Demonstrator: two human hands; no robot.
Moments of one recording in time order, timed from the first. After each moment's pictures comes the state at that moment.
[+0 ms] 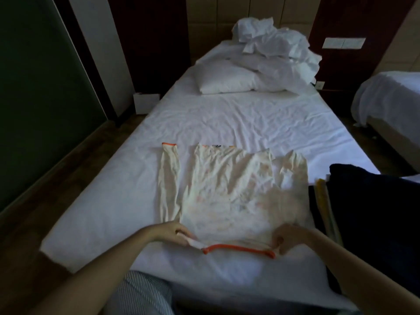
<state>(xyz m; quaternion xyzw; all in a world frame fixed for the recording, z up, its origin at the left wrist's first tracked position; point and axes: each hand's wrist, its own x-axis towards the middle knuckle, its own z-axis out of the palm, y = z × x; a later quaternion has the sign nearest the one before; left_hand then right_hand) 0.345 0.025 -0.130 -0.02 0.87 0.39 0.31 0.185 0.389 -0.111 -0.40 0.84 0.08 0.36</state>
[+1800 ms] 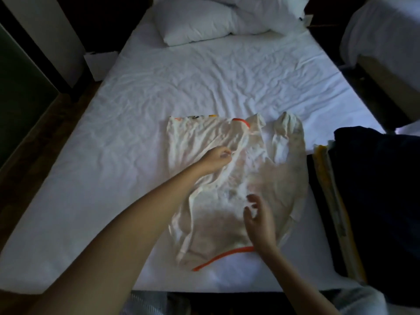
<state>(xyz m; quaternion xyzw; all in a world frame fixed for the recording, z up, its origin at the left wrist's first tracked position) 0.110 0.132 -0.113 -0.07 0.87 0.46 0.14 0.245 0.308 -0.132 0.02 0.87 -0.50 0.02</state>
